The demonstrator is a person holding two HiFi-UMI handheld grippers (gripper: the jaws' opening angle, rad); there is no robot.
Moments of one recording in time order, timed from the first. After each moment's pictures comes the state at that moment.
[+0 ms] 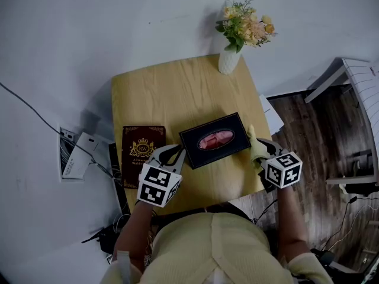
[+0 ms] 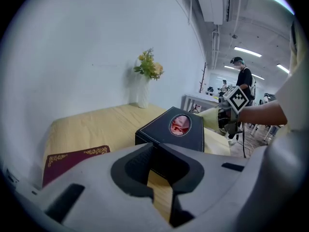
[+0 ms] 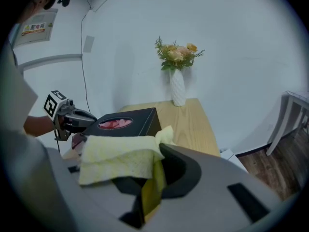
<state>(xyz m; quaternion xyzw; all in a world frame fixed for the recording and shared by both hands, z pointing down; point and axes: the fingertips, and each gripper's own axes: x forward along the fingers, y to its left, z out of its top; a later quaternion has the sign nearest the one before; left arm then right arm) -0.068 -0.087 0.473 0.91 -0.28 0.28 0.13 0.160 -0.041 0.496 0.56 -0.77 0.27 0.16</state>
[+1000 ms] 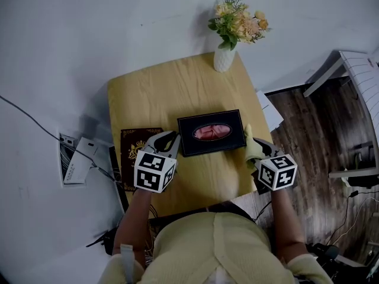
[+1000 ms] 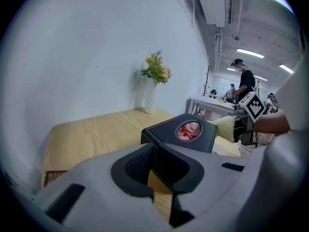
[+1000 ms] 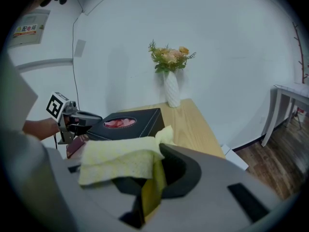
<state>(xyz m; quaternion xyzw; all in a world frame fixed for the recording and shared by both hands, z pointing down) -0.063 -0.134 0.468 0.91 -0.30 0.26 0.13 0.151 -0.038 0.496 0.61 -0.73 0.28 0.13</state>
